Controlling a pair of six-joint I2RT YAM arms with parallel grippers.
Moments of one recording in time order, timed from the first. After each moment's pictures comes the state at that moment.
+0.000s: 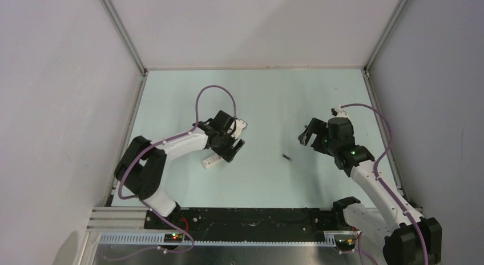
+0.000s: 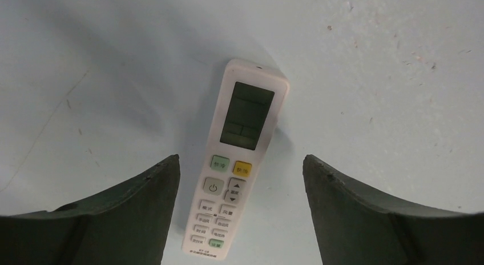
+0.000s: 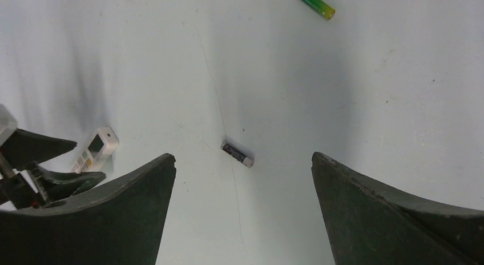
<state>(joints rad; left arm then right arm) -0.62 1.59 0.94 -0.49 0.03 0.10 0.29 0.92 0.65 -0.40 0.01 0.62</state>
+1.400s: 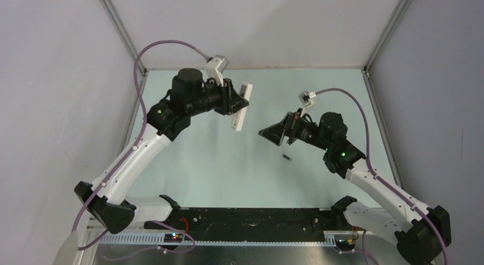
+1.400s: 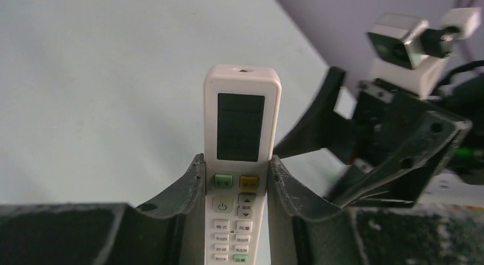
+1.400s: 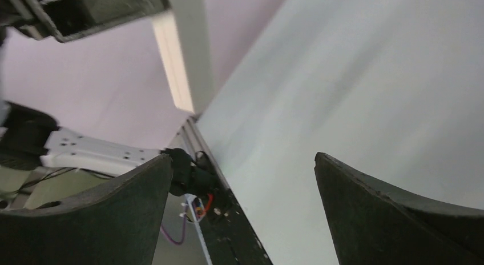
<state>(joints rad) -0.61 1.26 1.41 -0.51 0.25 -0.32 0.55 0.93 0.71 0.12 -0.45 0.70</state>
